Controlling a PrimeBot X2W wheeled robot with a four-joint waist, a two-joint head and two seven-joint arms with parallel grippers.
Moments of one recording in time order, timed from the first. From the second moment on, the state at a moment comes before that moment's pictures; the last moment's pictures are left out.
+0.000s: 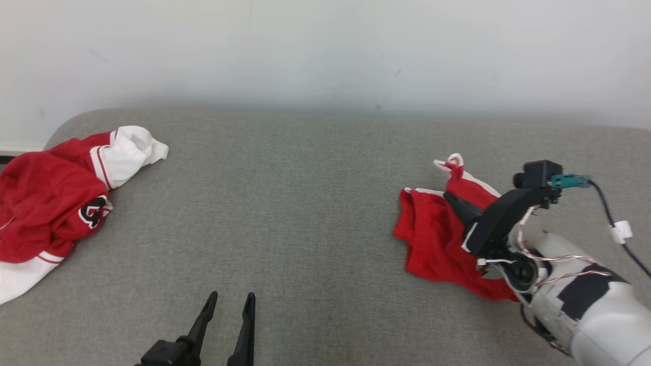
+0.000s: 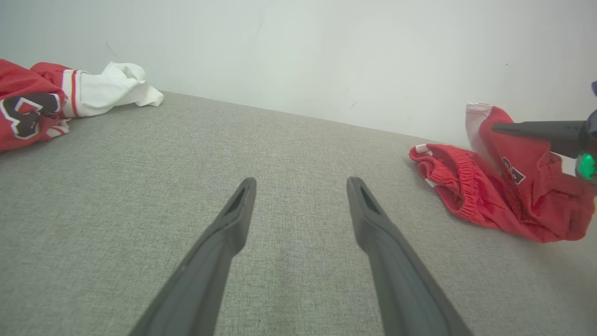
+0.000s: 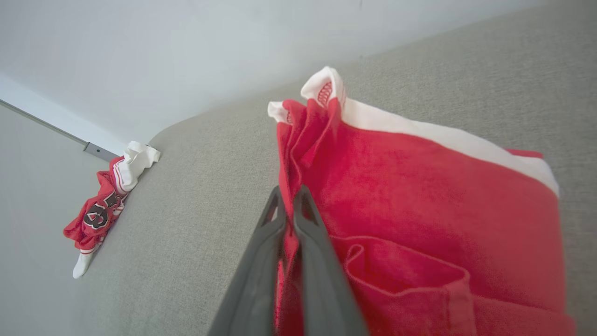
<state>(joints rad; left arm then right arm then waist) -0.04 0.06 -0.19 0.27 -0.31 -0.13 -0.26 -0.82 -0.43 0.95 0.84 1.45 0.13 0.05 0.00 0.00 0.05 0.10</state>
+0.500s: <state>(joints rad) -0.08 0.05 -0.23 0.28 -0.32 -0.13 -0.26 -0.88 -0.25 0.99 1.10 1.36 0.13 -0.04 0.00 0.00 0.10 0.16</state>
